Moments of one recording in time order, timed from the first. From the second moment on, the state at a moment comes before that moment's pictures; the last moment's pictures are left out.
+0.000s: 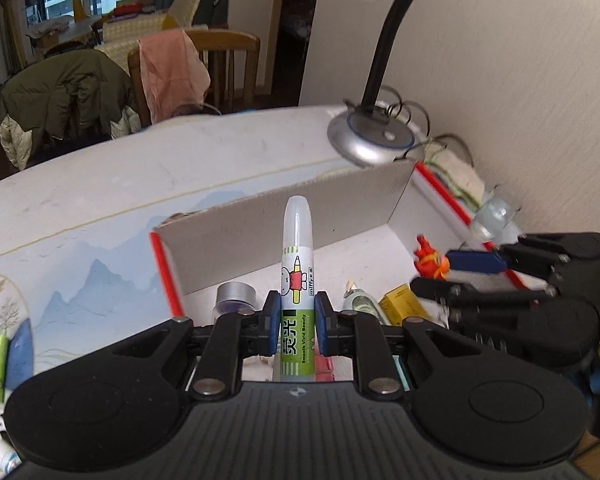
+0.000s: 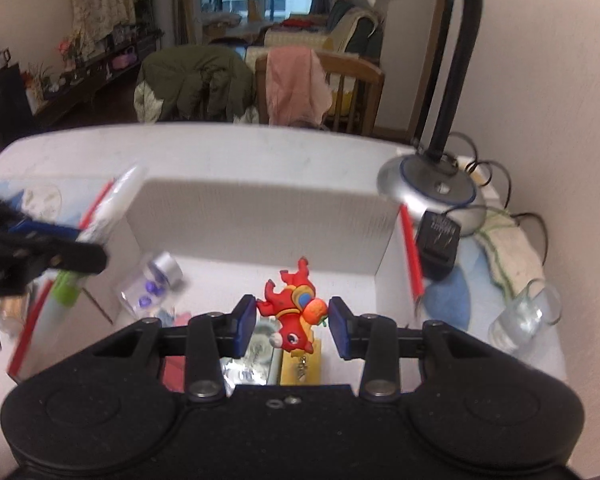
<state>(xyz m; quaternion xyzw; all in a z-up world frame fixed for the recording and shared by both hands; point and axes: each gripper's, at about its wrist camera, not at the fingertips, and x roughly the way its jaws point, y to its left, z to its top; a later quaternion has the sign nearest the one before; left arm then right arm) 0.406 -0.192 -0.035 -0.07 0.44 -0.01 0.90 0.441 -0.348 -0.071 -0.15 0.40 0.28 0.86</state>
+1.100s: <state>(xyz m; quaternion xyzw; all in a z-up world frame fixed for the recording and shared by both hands) 0.477 -0.194 -0.115 -0.04 0.55 -0.02 0.83 0.442 -0.320 -0.120 -0.19 0.47 0.31 0.81</state>
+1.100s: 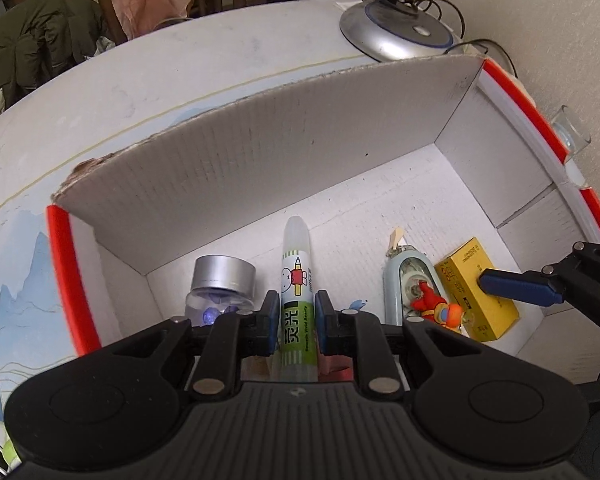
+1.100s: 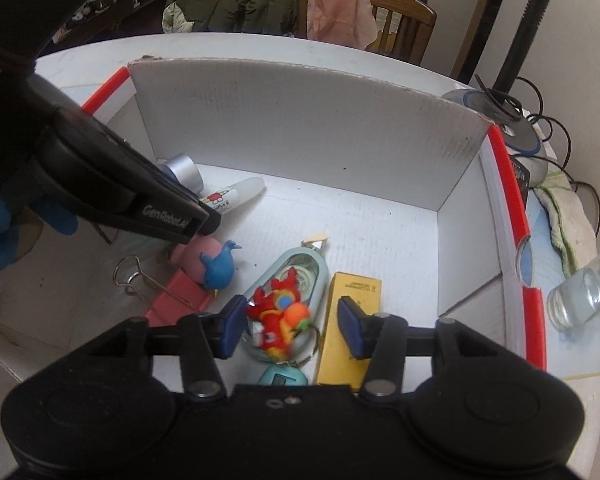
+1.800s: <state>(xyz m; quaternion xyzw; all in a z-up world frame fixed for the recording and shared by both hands) 0.390 -0.183 -0.035 -0.09 0.44 -0.01 0.90 0.399 -0.341 -0.063 -0.12 0.42 0.30 0.85</state>
